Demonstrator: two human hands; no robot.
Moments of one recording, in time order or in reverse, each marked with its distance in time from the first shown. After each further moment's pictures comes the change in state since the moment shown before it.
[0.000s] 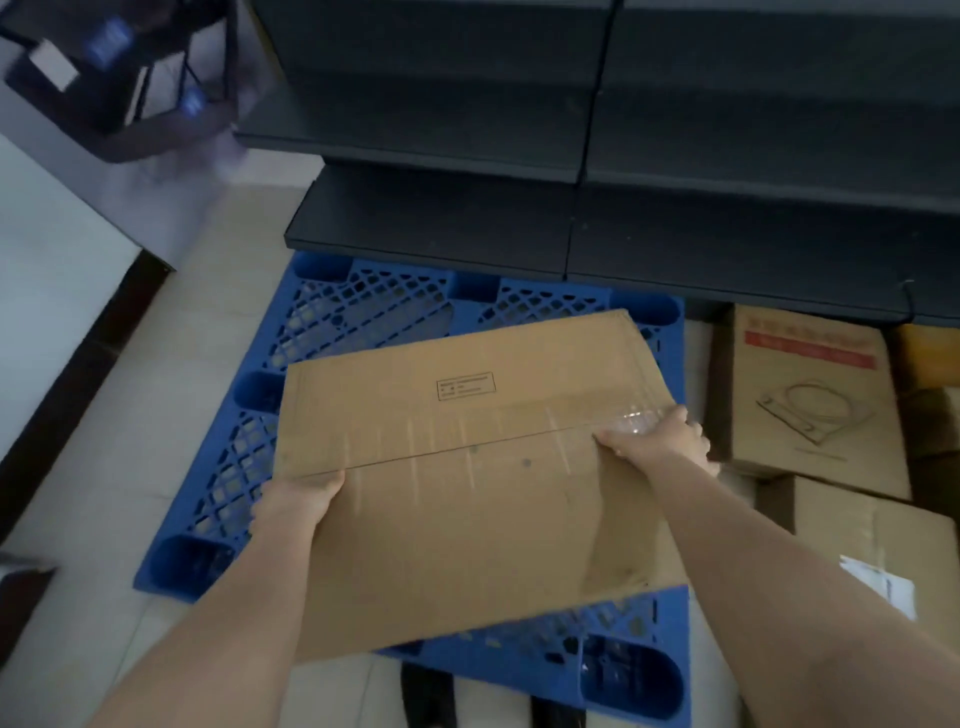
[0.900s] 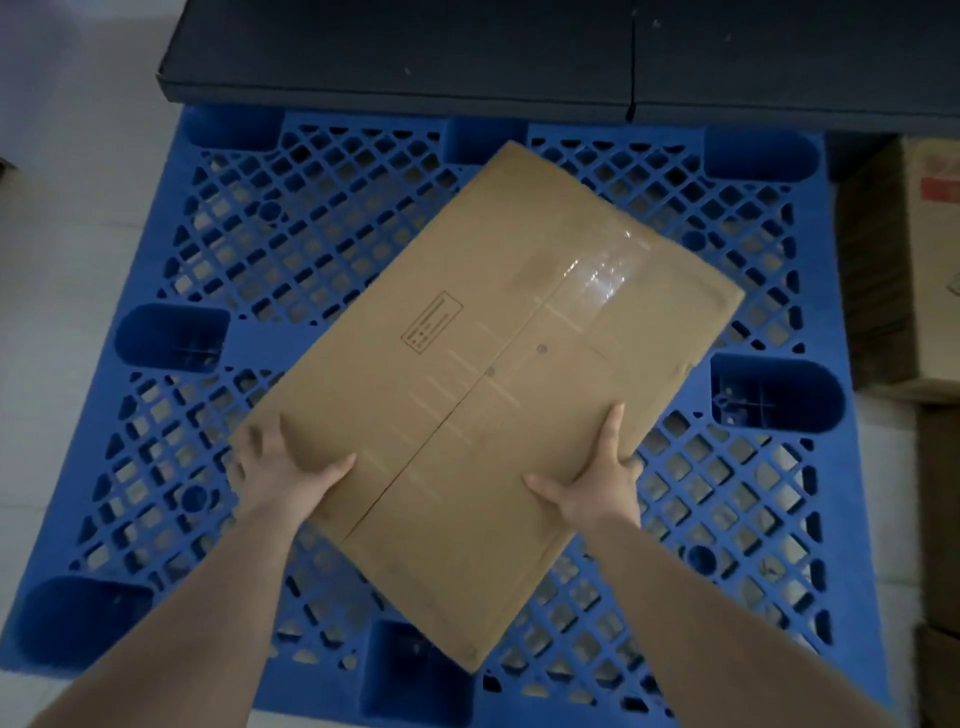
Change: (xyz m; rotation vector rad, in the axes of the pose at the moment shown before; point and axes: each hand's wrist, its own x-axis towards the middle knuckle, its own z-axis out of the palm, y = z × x) left_hand 0.309 -0.031 0.158 0.446 -0.014 0.329; right_hand 0.105 -0.040 0.366 0.240 -0.192 -0.026
